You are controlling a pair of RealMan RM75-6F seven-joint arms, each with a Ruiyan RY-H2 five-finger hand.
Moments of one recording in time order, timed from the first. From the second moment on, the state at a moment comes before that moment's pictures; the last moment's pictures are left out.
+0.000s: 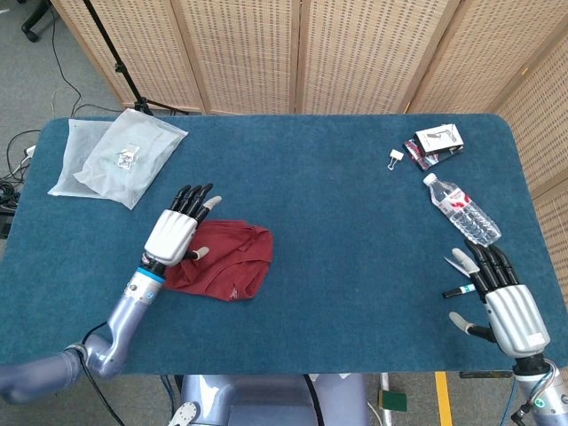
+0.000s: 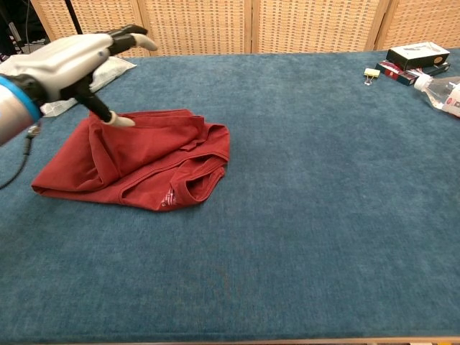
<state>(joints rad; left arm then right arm) -0.69 -1.63 -0.14 -1.23 1.40 1.21 0.07 0.14 -1.07 0.03 -1.64 -1.71 1.56 0.12</state>
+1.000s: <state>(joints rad) -0.62 -1.69 -0.02 -0.71 1.58 1.27 -0.40 0.15 -1.09 0.02 -1.65 -1.71 1.53 0.07</state>
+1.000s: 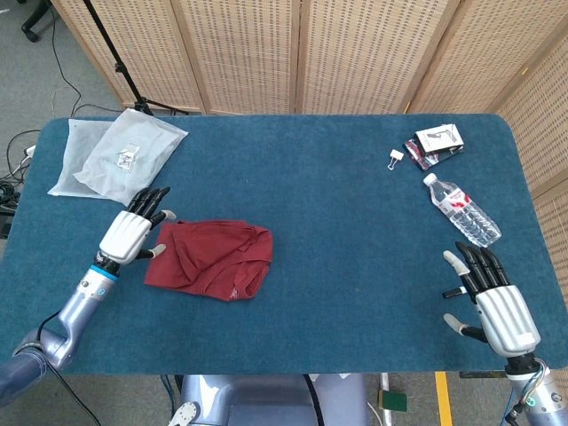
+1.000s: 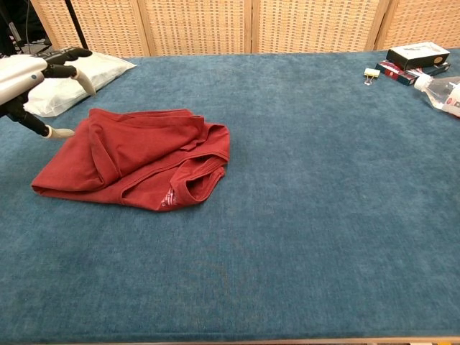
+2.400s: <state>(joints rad) -0.65 -1.81 -0.02 -0.60 1.59 1.25 -0.35 0.15 -1.08 0.02 -1.65 -1.71 1.55 0.09</state>
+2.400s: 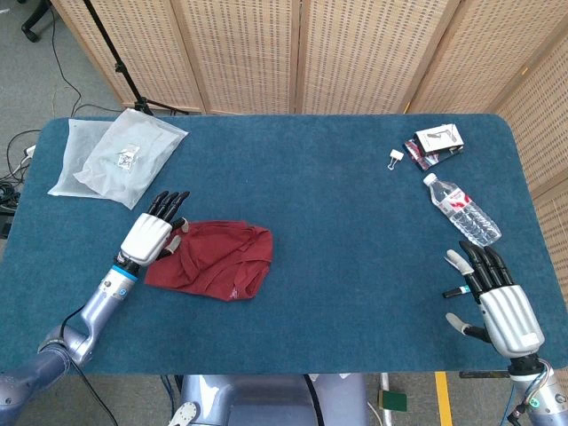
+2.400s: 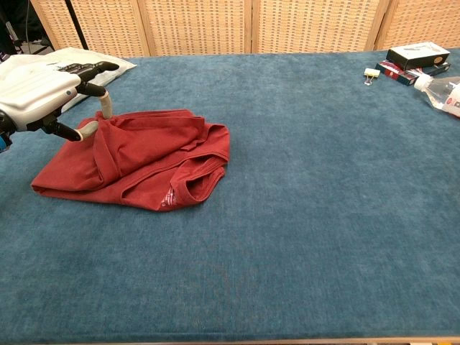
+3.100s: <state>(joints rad) -0.65 -1.78 0.01 -0.68 1.66 1.38 -0.32 0.15 -1.08 0.02 -1.65 -1.71 1.55 0.09</state>
